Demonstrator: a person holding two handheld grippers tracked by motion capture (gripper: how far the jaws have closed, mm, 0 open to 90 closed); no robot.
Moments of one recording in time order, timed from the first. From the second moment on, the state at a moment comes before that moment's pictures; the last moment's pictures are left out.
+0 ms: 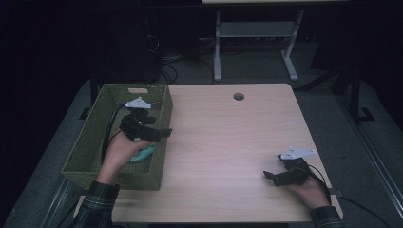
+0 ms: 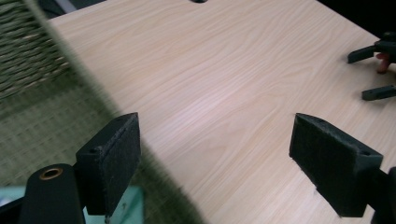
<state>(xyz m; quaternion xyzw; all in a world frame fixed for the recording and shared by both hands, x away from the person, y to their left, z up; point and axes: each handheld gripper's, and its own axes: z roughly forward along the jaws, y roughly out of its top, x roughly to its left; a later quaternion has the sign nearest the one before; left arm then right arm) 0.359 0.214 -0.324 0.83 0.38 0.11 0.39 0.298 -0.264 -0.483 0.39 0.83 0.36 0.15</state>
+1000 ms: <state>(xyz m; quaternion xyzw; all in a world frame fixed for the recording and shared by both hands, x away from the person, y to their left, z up) 0.342 0.113 -0.380 0.86 0.30 0.09 0.39 0.298 -0.264 -0.483 0.39 0.83 0.36 0.15</state>
